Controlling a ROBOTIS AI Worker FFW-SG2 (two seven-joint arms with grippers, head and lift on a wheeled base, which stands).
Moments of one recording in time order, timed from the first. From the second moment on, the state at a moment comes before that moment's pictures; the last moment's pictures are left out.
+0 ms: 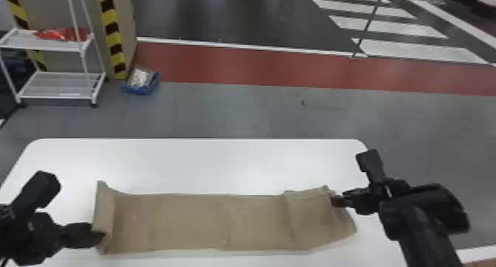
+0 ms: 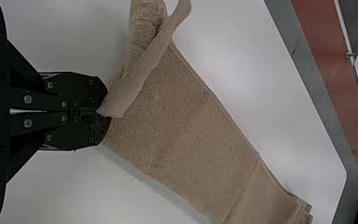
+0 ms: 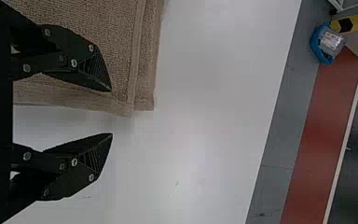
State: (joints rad) left arm -0.02 0.14 0.20 -1.48 -0.67 0.36 -1.29; right arm -0.26 -0.25 -0.25 -1.15 0.47 0.63 0.68
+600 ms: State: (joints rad) left arm -0.02 0.14 0.20 -1.49 -0.67 0.35 -1.30; right arm -0.28 -0.25 -0.25 -1.14 0.50 0.64 0.69
